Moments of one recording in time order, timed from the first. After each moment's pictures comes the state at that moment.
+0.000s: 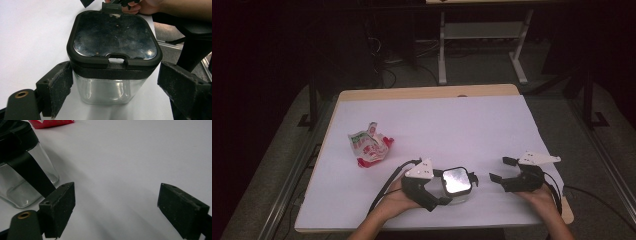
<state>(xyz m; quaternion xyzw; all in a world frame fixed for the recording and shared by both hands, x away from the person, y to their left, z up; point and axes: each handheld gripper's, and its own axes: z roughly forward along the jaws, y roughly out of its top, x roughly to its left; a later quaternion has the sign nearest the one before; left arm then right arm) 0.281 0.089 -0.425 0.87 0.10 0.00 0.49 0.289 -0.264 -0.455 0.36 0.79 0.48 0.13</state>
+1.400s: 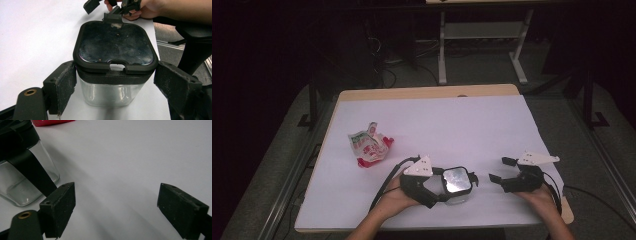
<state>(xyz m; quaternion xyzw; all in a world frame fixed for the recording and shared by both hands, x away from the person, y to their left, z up) 0.280 0.091 -0.410 0.87 0.10 0.01 0.48 0.290 -0.263 -0.455 0.35 0.79 0.48 0.13</state>
